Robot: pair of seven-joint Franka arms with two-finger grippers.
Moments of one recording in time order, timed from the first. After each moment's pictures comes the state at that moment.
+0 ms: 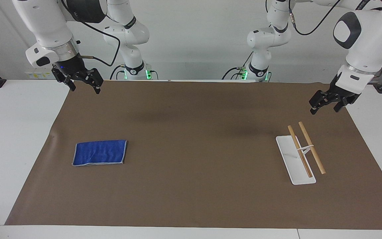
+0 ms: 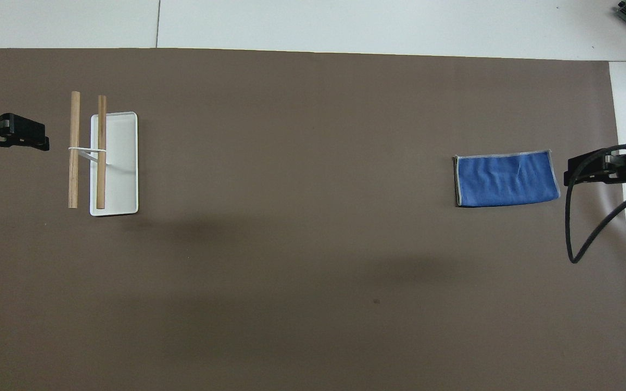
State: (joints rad) left arm 0.16 0.09 -0.19 -1.56 0.02 1.71 -0.08; right arm 0.09 0.00 -0.12 -1.58 -0.02 1.55 0.10
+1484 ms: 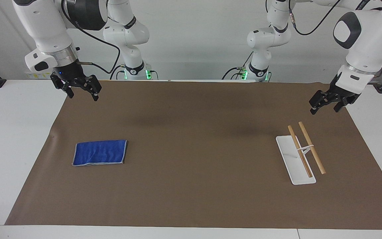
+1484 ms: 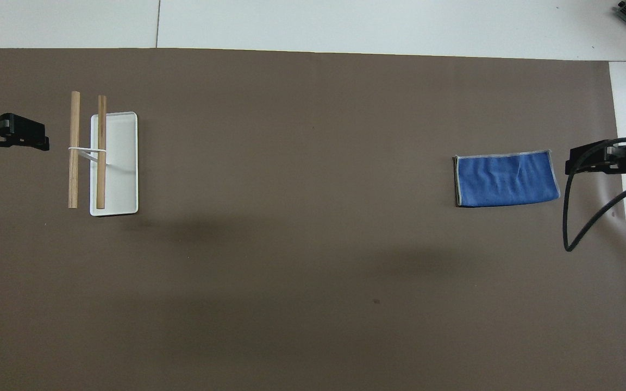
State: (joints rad) left arm 0.16 0.09 -0.19 -1.56 0.02 1.71 -0.08; right arm 0.09 -0.01 -0.13 -1.64 -0.02 1.70 0.10
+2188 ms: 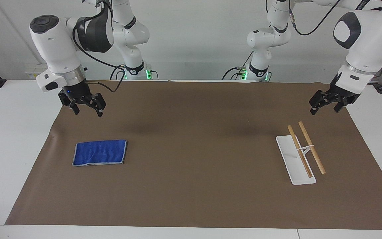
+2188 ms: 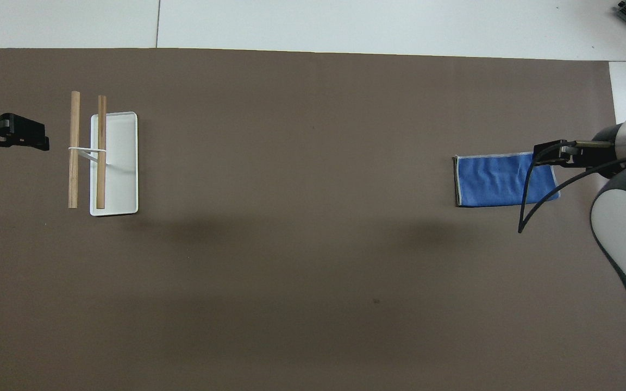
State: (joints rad) left arm 0.16 0.09 -0.19 -1.56 0.02 1.71 -0.08; right arm 0.09 0.04 -0.13 -1.82 -0.02 1.96 0.10
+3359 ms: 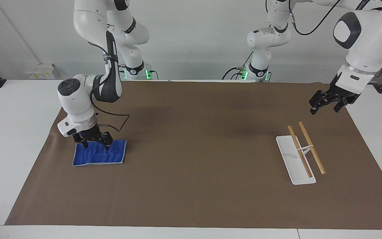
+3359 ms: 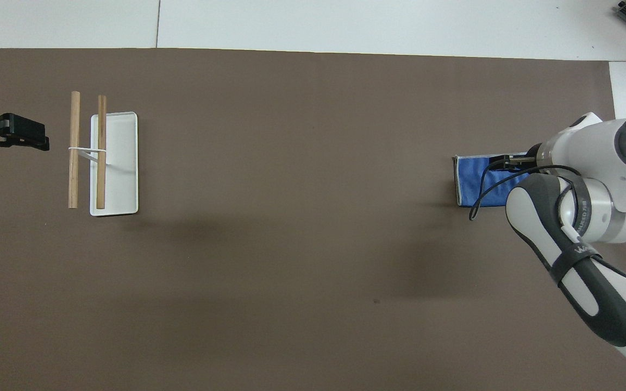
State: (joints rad) left arm 0.16 0.09 -0.19 -1.56 0.02 1.71 -0.08; right arm 0.04 0.28 -0.13 -1.99 -0.02 2.41 -0.02
